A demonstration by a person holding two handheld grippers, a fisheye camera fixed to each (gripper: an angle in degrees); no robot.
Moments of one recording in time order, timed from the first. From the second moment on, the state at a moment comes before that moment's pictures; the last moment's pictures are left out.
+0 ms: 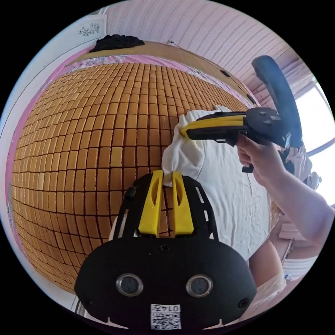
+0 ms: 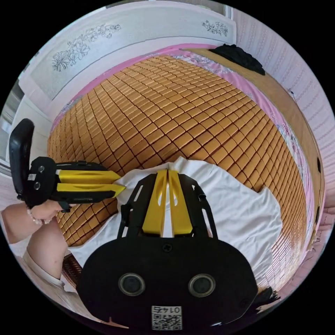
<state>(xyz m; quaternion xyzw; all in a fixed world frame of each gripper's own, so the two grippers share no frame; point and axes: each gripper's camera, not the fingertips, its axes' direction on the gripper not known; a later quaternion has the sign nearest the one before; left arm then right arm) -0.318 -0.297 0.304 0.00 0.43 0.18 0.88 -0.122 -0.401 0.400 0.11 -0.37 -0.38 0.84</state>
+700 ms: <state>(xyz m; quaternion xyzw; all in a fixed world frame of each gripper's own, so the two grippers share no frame) -0.279 -0.295 0.255 0.03 0.42 0.28 0.86 -0.075 -0.436 0.469 0.04 -0.41 -0.28 0.87</state>
